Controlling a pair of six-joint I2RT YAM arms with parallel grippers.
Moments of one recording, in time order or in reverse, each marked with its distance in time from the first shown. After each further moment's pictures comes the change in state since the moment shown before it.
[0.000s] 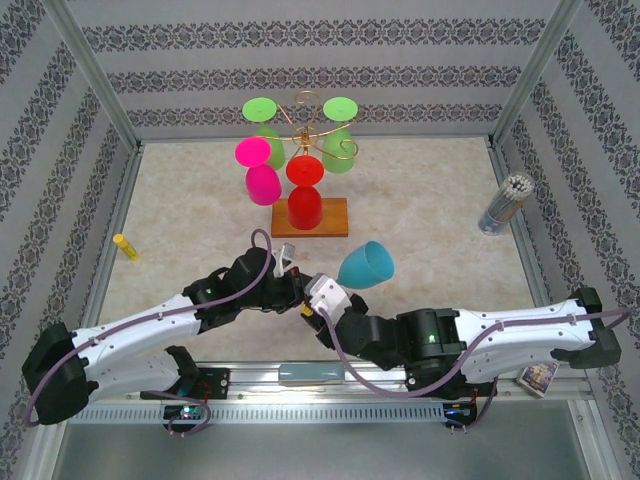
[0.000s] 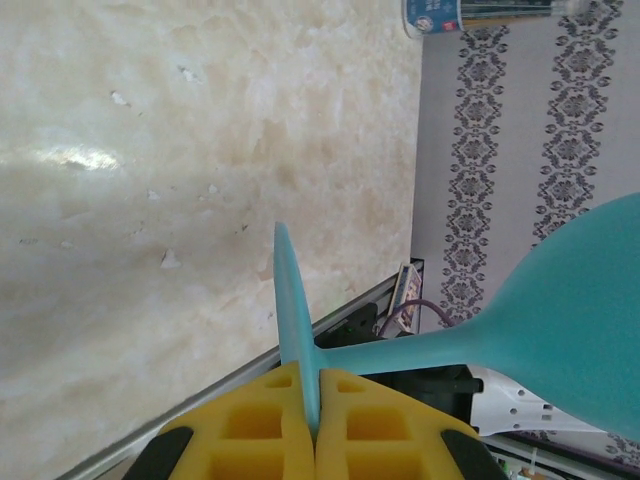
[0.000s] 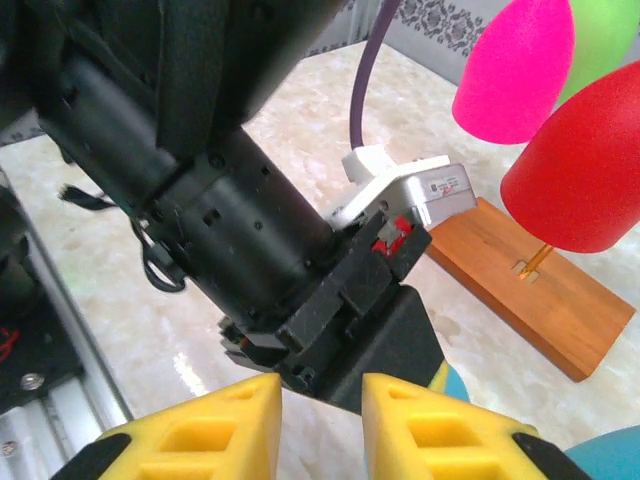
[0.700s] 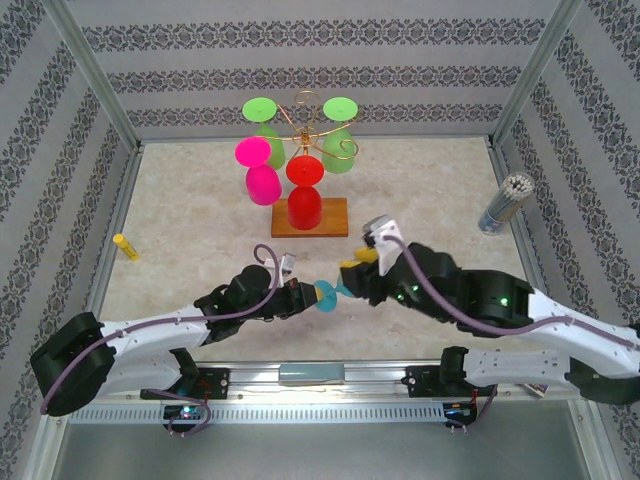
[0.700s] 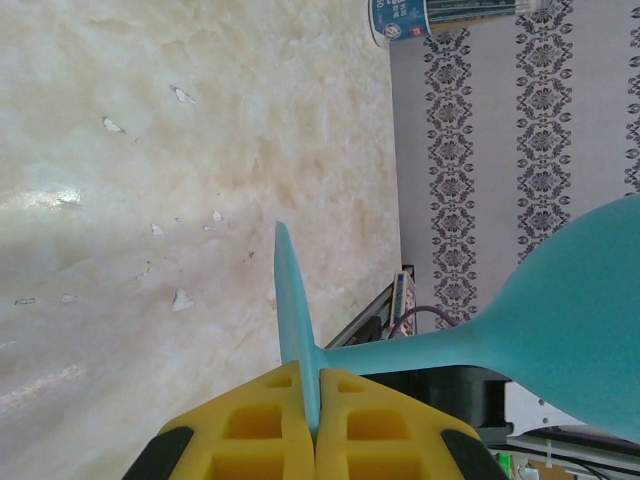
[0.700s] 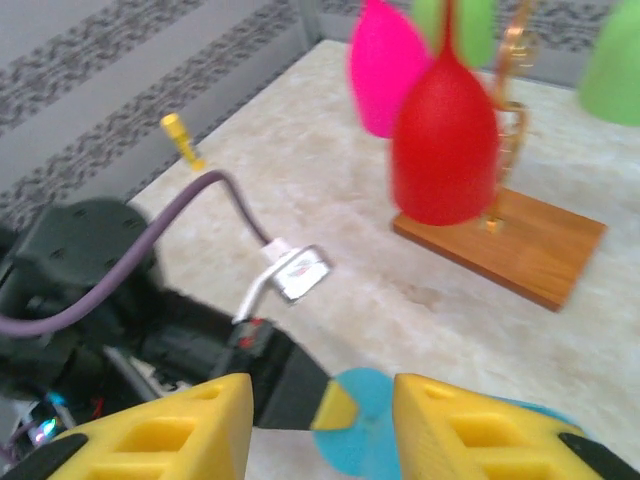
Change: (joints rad) left arm 0.000 0.079 -0.247 0.455 -0.001 0.024; right arm -0.381 -0.181 0.214 -0.329 -0.324 0.189
